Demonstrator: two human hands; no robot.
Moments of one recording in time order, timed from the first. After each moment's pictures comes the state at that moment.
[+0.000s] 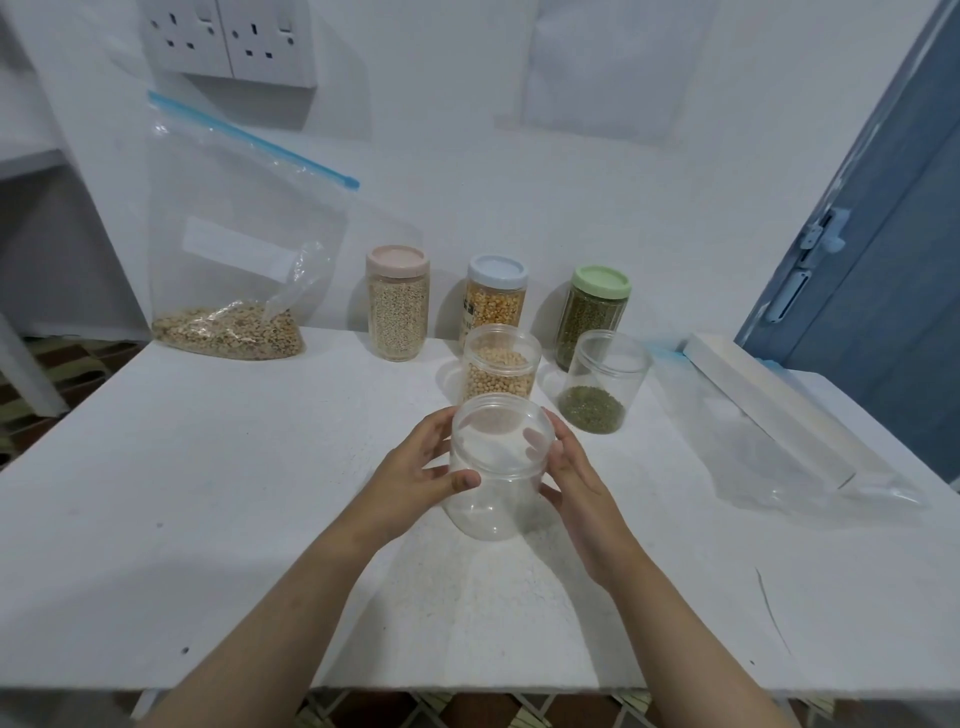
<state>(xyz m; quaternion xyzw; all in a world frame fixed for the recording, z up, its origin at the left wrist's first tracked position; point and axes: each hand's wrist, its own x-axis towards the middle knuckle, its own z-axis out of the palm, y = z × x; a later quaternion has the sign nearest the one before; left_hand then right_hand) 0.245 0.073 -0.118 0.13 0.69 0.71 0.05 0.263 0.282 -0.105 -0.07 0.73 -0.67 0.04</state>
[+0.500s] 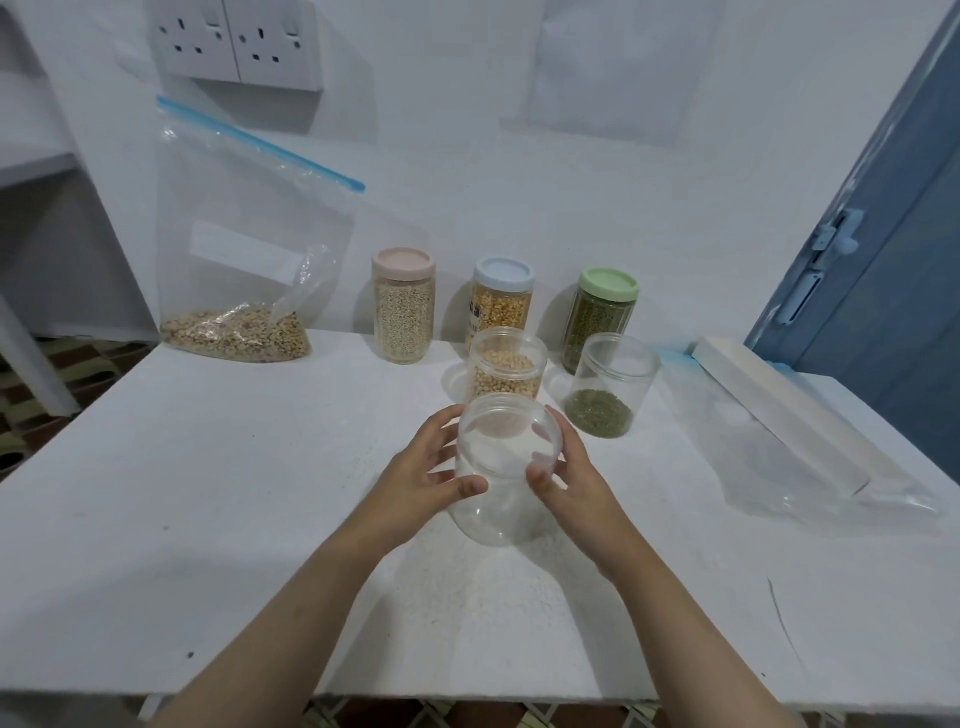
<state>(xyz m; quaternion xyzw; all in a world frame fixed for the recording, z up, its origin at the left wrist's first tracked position) 0.243 0.074 -0.117 0.12 0.70 0.71 0.05 0.259 0.280 -0.093 -0.12 0.79 -0.61 0.04</state>
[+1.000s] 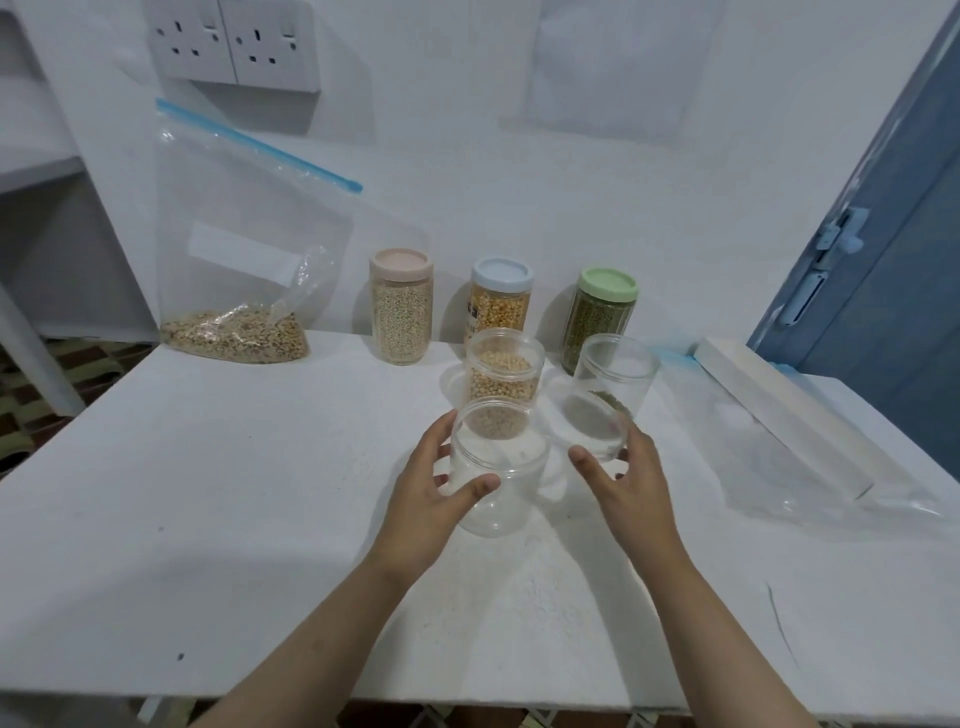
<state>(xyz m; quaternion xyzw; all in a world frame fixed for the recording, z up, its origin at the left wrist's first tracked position) 0.262 0.103 -0.121 0.05 0.74 0.67 -0.07 0.247 0.321 -0.104 0.01 0.82 -0.55 -0.15</state>
